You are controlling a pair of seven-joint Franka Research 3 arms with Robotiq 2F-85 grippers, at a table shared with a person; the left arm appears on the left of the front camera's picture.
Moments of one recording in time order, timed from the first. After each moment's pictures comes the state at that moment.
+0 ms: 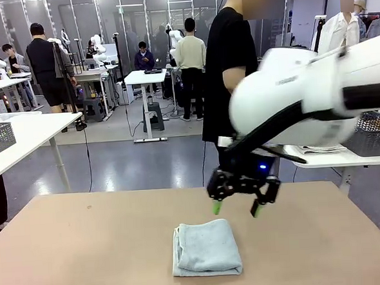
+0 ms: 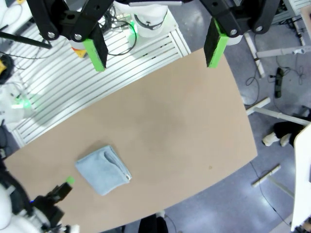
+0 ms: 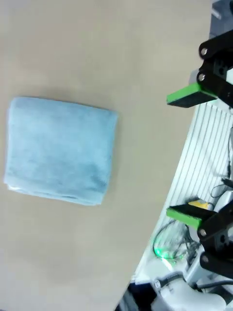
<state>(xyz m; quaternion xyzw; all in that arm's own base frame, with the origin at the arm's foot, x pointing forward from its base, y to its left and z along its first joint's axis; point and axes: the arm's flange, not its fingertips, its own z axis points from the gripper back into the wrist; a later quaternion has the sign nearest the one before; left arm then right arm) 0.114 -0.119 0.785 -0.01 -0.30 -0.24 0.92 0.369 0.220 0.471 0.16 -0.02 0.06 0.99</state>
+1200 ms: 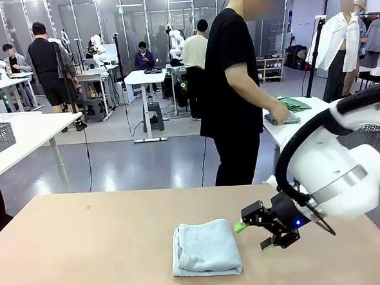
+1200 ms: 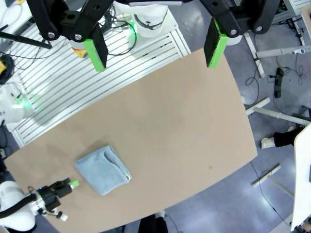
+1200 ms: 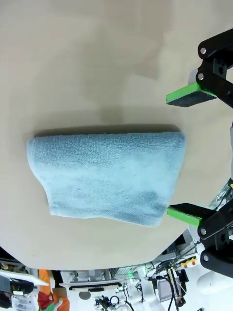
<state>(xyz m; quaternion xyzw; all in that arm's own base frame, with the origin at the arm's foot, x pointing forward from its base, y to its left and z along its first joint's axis) 0.114 -0.119 0.785 -0.01 -0.30 -0.24 0.92 0.396 0.127 0.301 0.37 -0.07 -0.06 0.92</state>
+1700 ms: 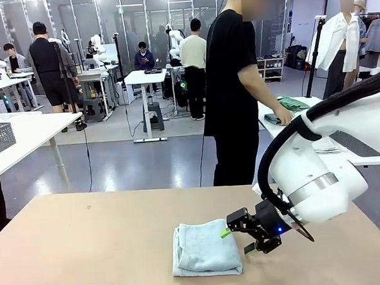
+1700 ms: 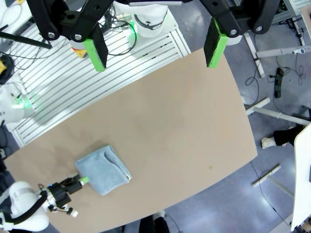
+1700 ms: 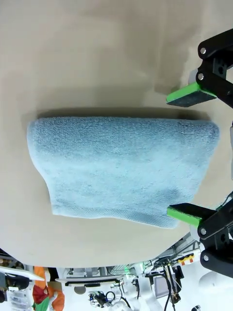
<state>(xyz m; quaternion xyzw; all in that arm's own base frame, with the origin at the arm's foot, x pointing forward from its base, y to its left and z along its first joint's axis) 0.114 -0.119 0.785 -0.01 -0.30 -0.24 0.92 0.415 0.154 0.274 0.39 -0.07 -0.05 0.92</state>
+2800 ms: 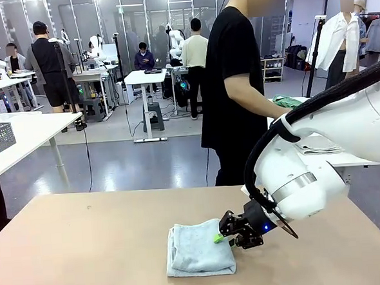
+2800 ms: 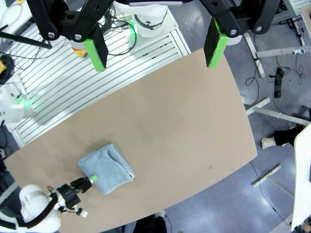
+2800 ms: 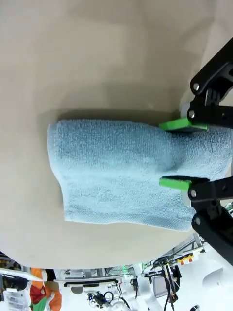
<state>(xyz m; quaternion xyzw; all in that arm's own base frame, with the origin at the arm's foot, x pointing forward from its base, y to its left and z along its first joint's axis) 0.114 -0.119 0.785 -0.01 -0.30 -0.24 0.92 0.440 0.177 0.260 0.39 -0.06 -0.04 0.92</state>
